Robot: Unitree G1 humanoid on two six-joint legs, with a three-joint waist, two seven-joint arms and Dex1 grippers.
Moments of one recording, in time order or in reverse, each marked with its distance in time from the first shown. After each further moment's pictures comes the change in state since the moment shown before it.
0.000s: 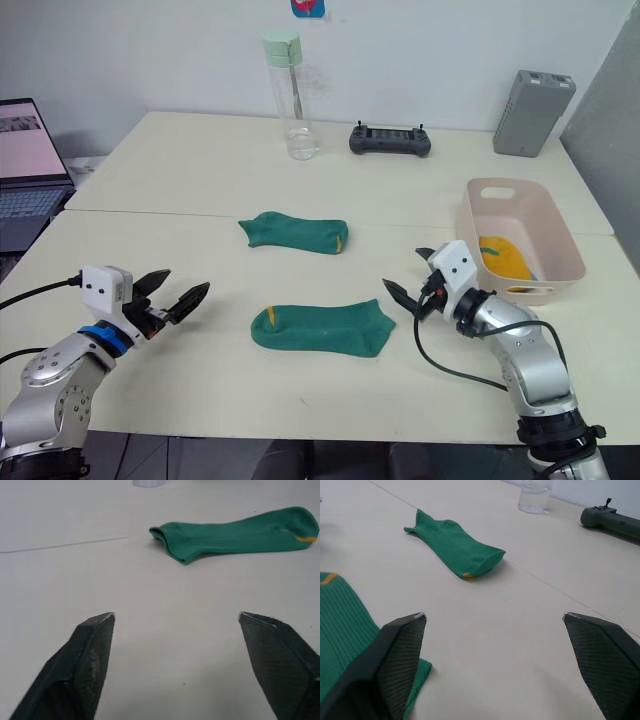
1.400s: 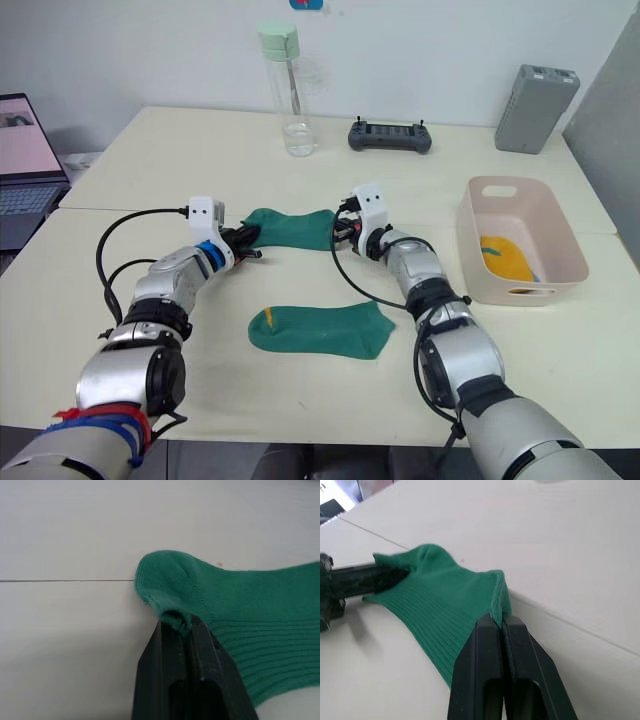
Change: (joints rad) left arm -0.825 -0.178 -0.143 0.978 0.217 -0.058 0.069; right arm -0.802 0.432 -0.066 1.259 -0.101 -0.218 -0.076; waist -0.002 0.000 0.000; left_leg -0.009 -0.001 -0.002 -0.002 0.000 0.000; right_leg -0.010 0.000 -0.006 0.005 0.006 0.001
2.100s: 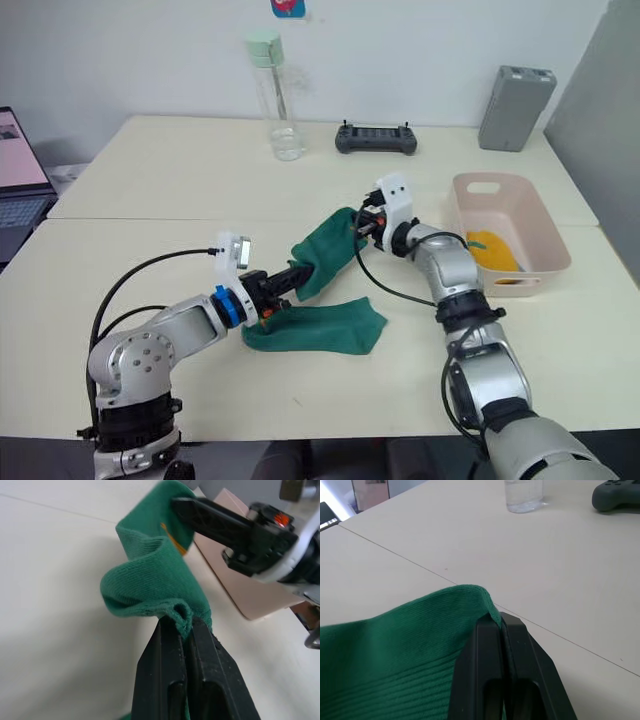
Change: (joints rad) left arm 0.540 -0.196 0.054 -1.348 -0.581 0.981 0.277; right arm 0.119 -0.114 0.046 -0.400 0.021 0.246 0.036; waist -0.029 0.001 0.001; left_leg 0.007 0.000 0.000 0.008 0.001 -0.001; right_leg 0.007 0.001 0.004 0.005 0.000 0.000
